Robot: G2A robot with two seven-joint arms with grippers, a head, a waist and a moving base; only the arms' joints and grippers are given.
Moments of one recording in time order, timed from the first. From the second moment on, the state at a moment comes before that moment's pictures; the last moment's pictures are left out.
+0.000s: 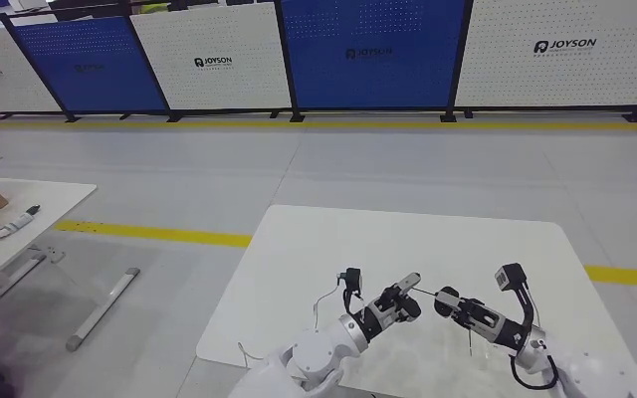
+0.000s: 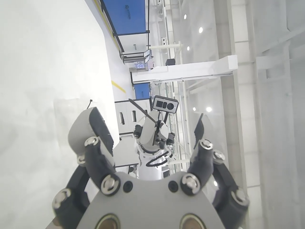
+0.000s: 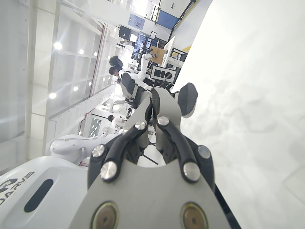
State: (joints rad) left arm 1.34 -1.28 -0.86 -1.59 -0.41 -0.14 -0.16; right arm -1.38 -0.94 1.21 -1.62 0.42 -0.24 0.78
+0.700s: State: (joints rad) left arm 1.34 -1.29 -0.89 -1.58 -0.45 -0.16 -0.23; right arm -1.38 -0.94 1.21 -1.62 0.42 -0.24 0.78
